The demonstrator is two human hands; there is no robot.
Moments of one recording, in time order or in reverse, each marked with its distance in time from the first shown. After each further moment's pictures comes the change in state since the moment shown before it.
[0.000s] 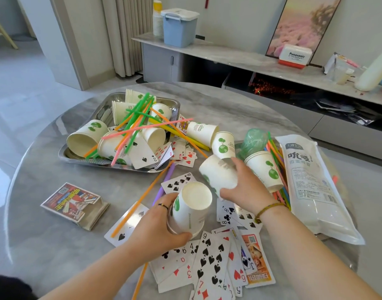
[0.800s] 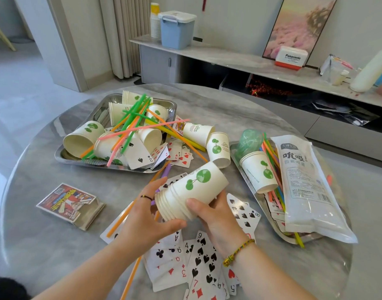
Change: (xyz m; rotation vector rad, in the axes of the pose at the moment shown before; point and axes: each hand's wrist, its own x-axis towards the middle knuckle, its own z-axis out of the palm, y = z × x) left_hand -0.005 0.008 -0.008 -0.398 0.192 0.011; right_hand -0.048 -0.014 0.060 1.175 -0.134 0.103
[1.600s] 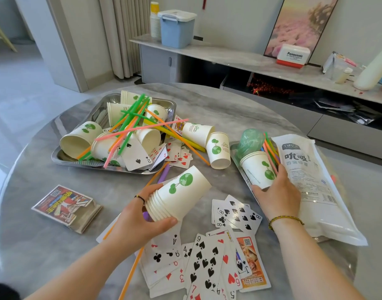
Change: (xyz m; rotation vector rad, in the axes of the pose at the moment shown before) left_hand 0.009 -0.013 -0.011 0.107 -0.035 -0.062; right_hand 0.039 -0.036 -0.113 -1.380 0.751 -0.112
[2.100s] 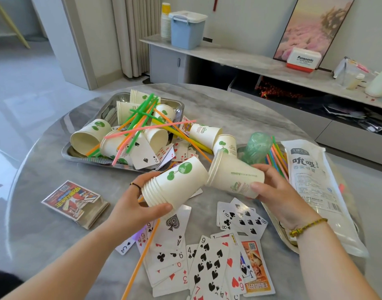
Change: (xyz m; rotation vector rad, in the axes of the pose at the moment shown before) left_hand 0.009 0.013 -0.019 -0.238 0.006 -0.044; right_hand -0.008 -0.027 -0.037 1.190 -0.725 -0.097
